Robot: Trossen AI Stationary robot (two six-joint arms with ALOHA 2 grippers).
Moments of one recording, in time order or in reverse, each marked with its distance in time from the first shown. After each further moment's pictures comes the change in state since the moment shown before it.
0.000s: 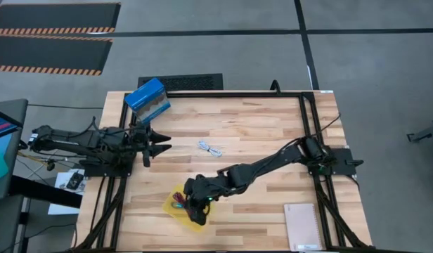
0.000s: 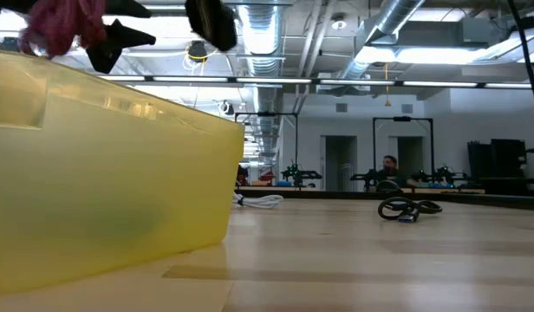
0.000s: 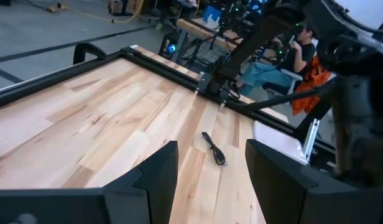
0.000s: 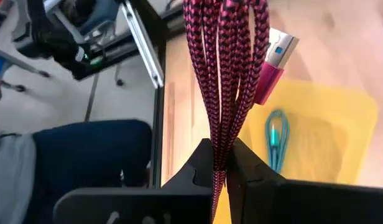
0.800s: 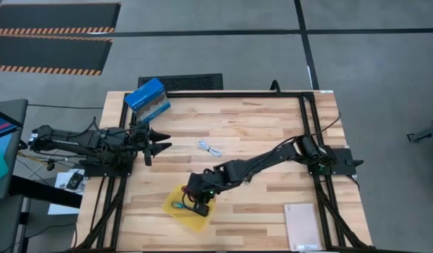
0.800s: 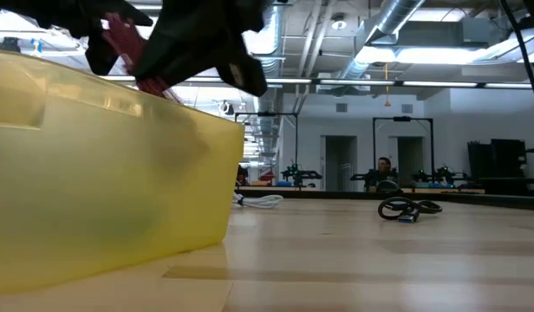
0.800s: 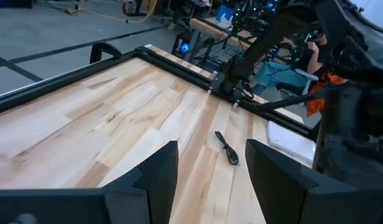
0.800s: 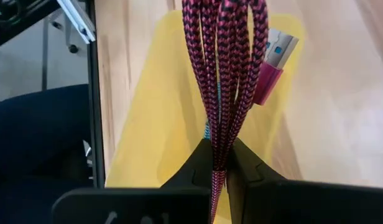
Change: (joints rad) left arm 0.000 0.001 0.000 -0.025 -0.050 -0.001; right arm -0.045 0.038 0.001 -0.212 -0.022 0.021
